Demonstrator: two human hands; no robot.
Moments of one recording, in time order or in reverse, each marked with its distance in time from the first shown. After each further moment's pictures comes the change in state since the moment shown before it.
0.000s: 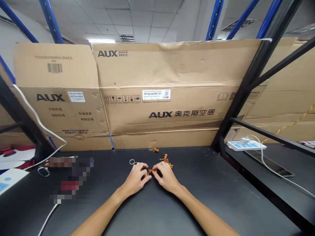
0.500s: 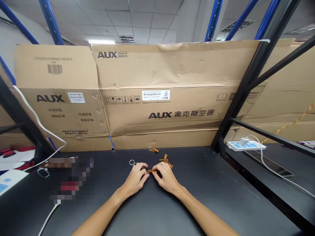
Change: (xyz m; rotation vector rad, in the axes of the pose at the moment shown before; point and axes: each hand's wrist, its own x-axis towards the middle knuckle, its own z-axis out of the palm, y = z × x) left_hand 0.000 -0.002 0.000 -0.001 0.007 -0.005; right_hand 0.001 -0.002 -0.001 -0.023 0.008 -0.024
